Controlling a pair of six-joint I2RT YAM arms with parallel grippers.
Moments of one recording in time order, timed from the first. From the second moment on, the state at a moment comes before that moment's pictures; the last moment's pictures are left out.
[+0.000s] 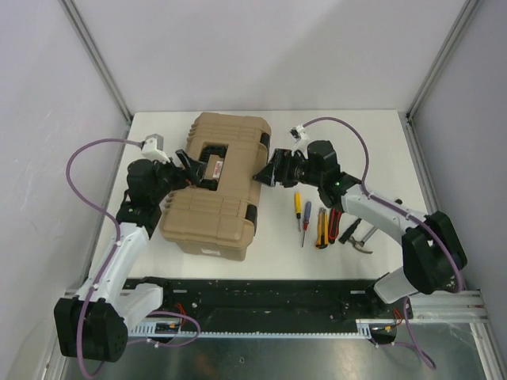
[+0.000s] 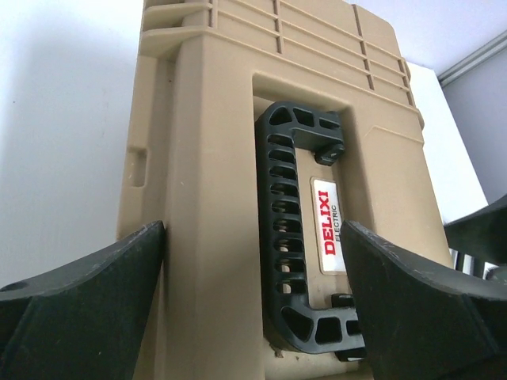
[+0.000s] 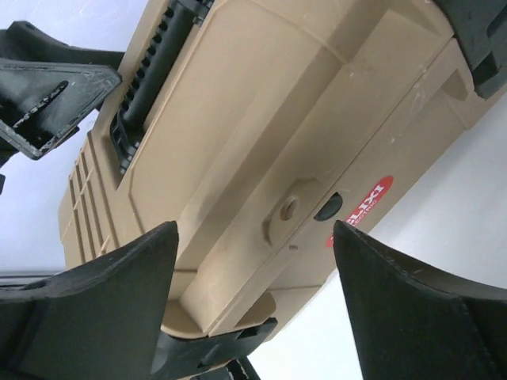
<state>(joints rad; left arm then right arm) -0.11 0.98 0.71 -0.01 0.24 -0.44 0.59 1.47 1.02 0.14 -0.42 0.64</state>
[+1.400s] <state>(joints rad) -0.13 1.28 0.92 0.07 0.09 -0.43 0.47 1.69 1.18 0.24 -0.39 0.78</state>
